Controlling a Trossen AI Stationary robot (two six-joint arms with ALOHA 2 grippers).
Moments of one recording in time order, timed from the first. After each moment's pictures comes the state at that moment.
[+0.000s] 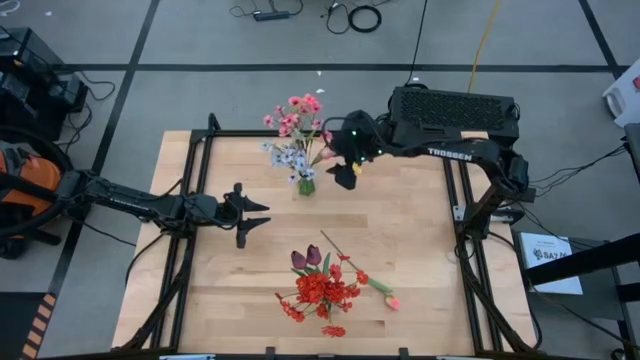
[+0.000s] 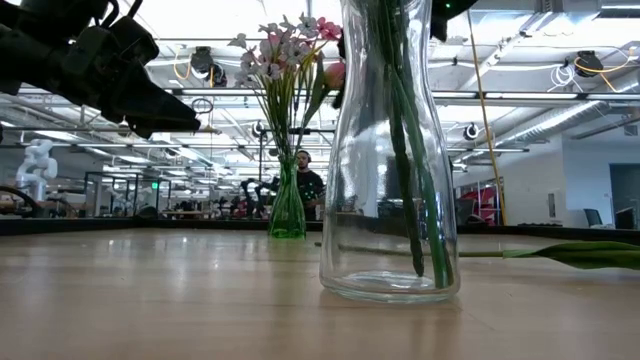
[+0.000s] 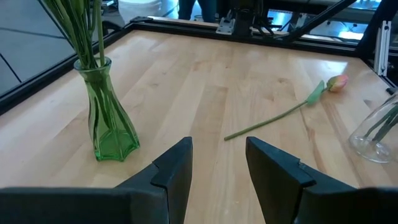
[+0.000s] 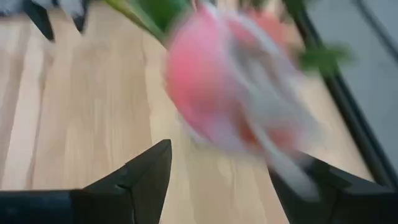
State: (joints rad) left arm -0.13 0.72 0.18 0.25 -0.24 -0.15; right arm -0.38 1.68 1.45 -0.57 -0.18 -0.09
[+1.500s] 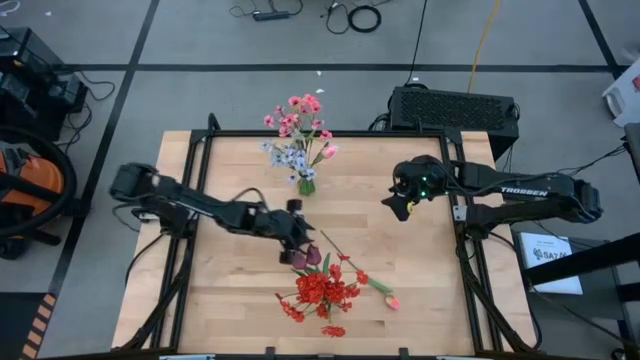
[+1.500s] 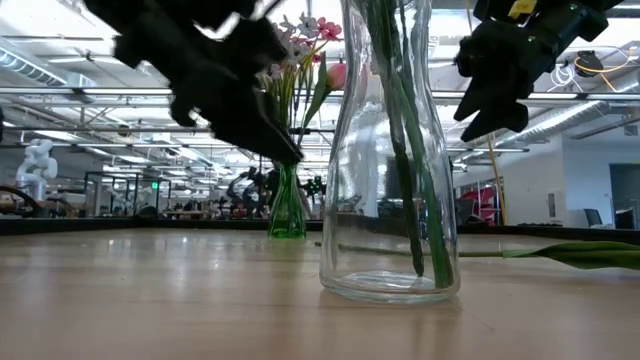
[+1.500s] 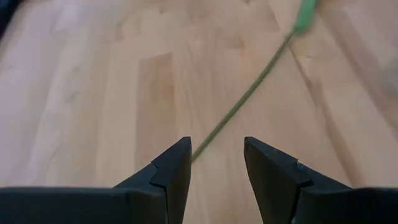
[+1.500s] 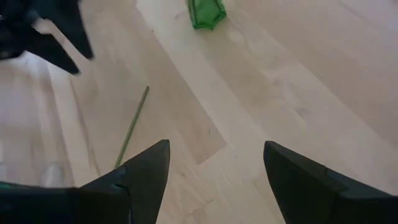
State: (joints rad) left arm -0.15 1.58 0.79 0.11 -0.14 0.16; right arm -0.24 0.96 0.72 -0.54 -0.06 0.44
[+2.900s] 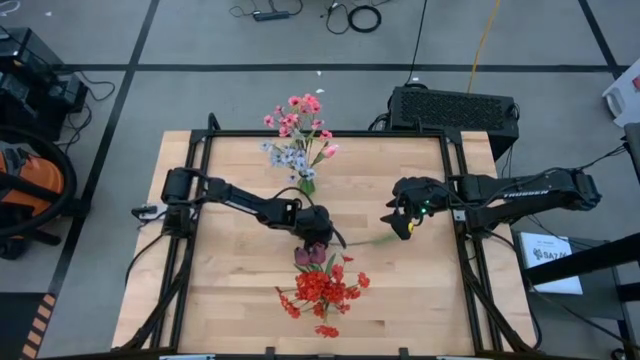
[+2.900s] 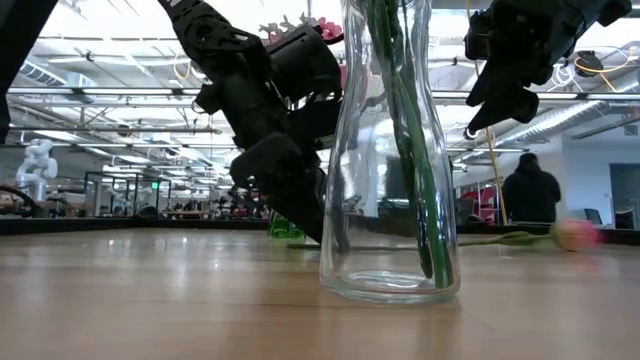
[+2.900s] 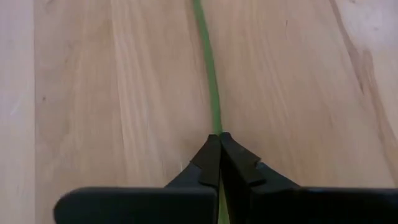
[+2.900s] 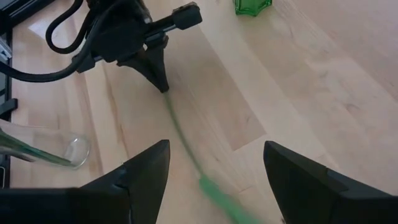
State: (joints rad) left arm -0.03 1.98 1.09 -0.16 0.13 0.11; right arm 0.00 0.96 0.72 -0.53 0.06 0.53
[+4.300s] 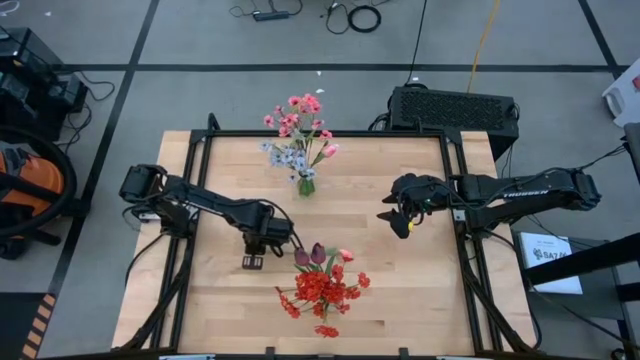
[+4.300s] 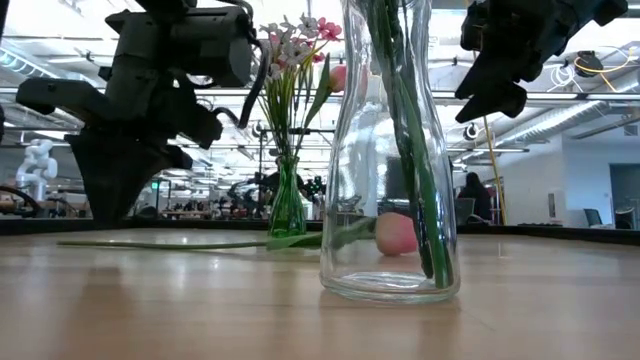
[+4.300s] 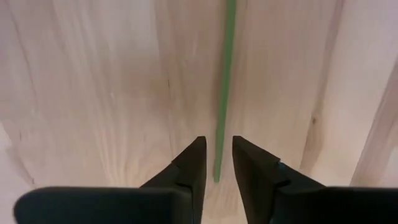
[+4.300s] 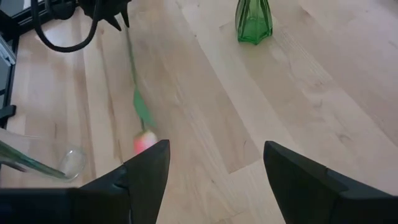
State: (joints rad) left arm -0.14 1.66 0.97 -0.92 0.15 -0.10; right arm 0.00 0.96 0.72 -0.47 0.09 0.46
